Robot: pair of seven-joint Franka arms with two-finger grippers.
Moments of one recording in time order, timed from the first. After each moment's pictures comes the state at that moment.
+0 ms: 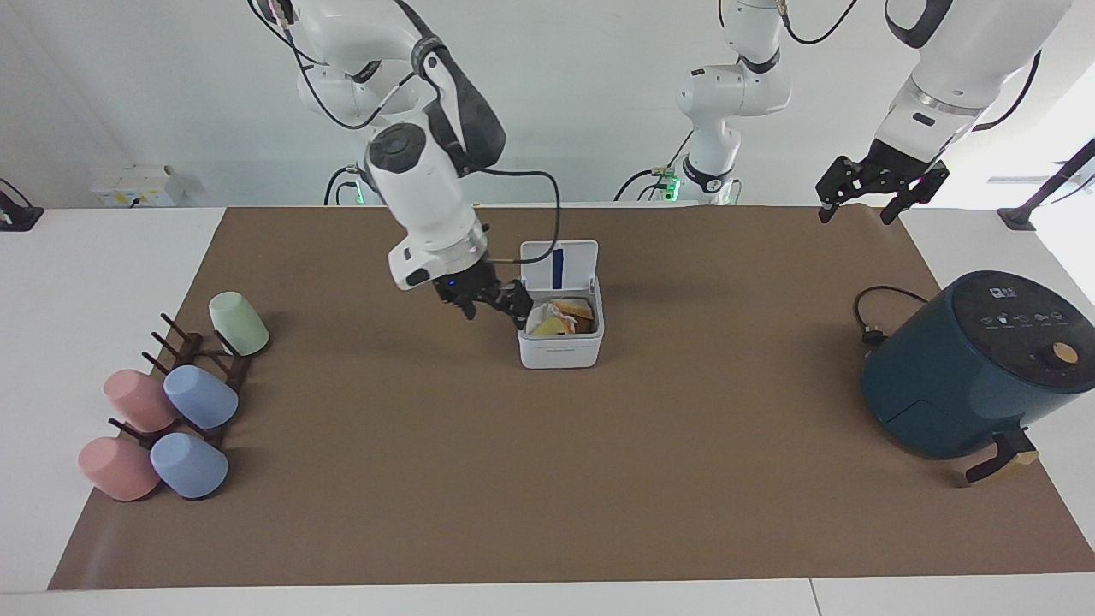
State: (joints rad) left arm -0.02 -0.09 -0.04 -1.66 -0.02 1.56 0.05; right arm 0.01 0.23 0.33 -1.78 0.14 2.14 0.54
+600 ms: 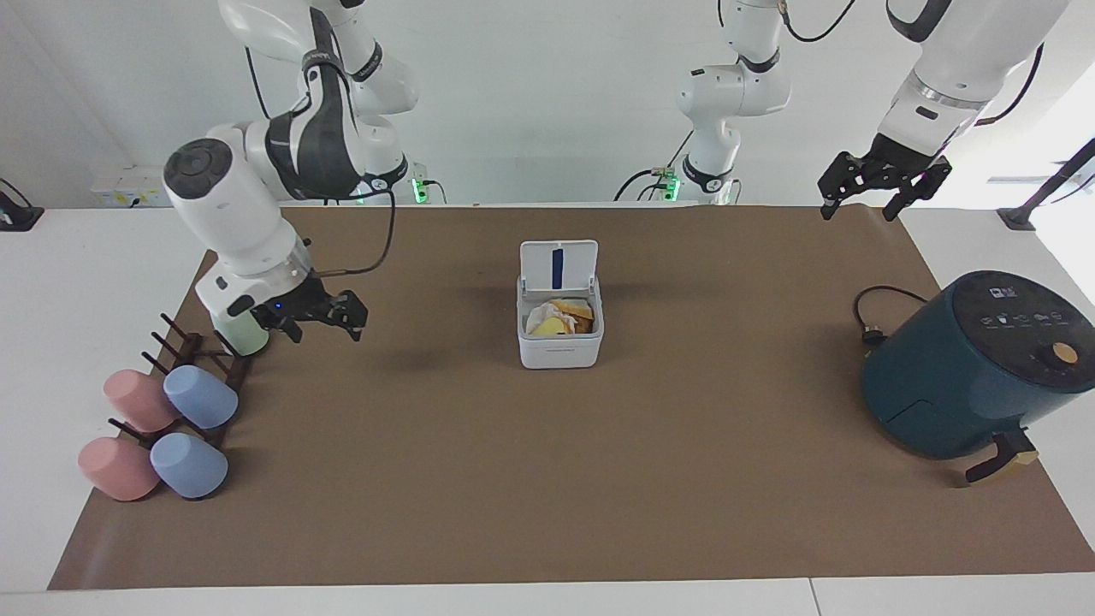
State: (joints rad) left arm -0.02 -0.11 -0.04 -1.66 -0.02 1.56 0.05; right arm 0.00 0.13 0.00 -1.66 0.02 1.72 0.05
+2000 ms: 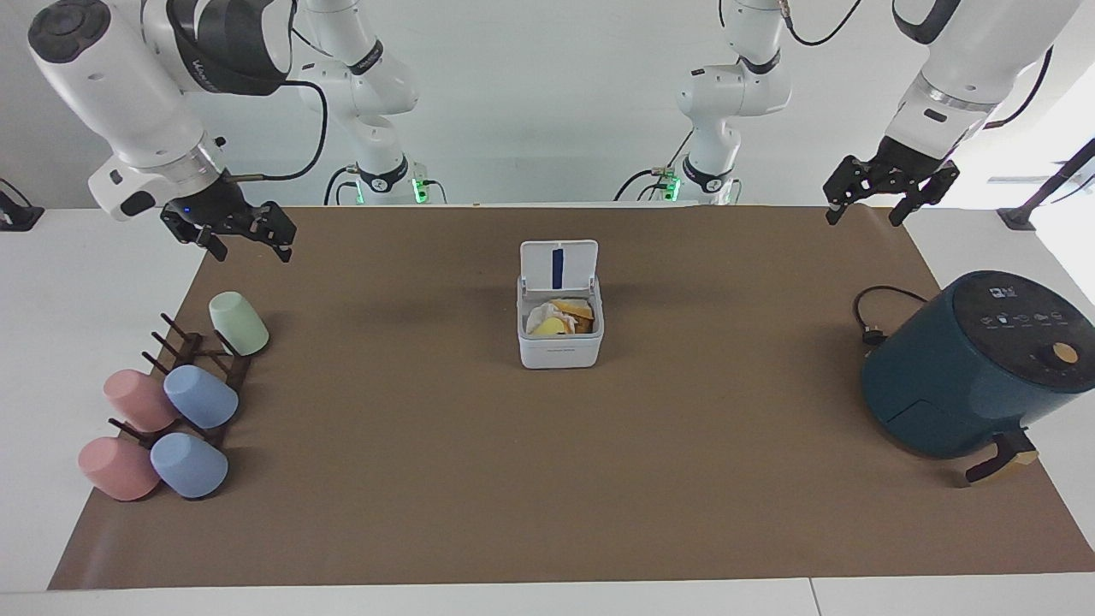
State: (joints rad) left arm -0.02 -0.06 -0.04 -1.61 -0.02 1.56 0.05; right arm -0.02 0.03 -0.04 -1.61 0.02 1.57 0.00
